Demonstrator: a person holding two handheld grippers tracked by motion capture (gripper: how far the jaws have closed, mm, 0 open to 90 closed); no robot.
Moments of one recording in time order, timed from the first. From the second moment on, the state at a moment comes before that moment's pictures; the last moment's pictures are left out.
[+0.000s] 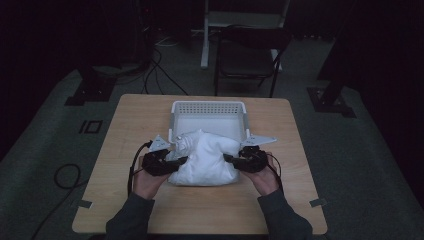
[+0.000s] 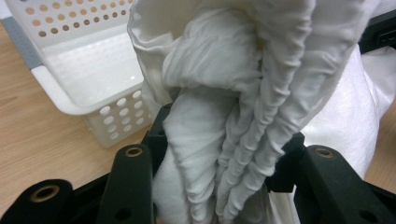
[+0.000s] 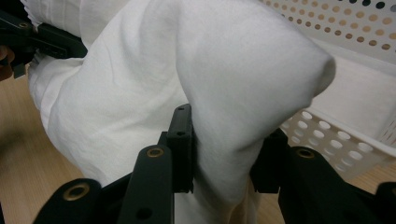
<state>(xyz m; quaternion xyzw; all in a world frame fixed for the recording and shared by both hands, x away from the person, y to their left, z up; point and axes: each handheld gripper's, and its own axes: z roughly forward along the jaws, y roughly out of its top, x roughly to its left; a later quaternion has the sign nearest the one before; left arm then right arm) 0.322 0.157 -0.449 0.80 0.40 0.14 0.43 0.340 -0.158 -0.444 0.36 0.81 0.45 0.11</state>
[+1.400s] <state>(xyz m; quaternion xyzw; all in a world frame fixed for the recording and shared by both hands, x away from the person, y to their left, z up) 0.350 0.158 -0.426 0.78 0.40 0.15 0.45 0.363 -0.157 -0.419 0.36 0.80 0.46 0.13</state>
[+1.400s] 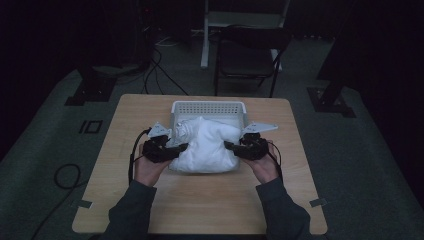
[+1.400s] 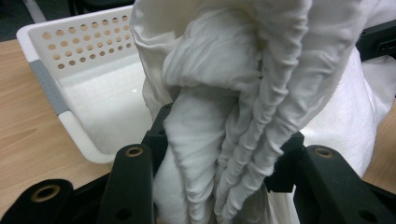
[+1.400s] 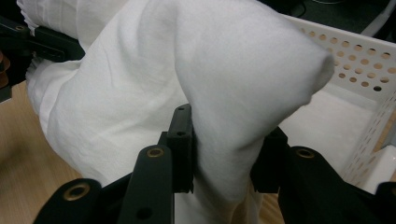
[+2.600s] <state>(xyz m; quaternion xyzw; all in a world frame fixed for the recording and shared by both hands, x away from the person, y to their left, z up) 0.361 0.159 -0.415 0.78 0.40 0.15 0.46 0.373 -0.154 -0.407 0.36 0.80 0.46 0.14</state>
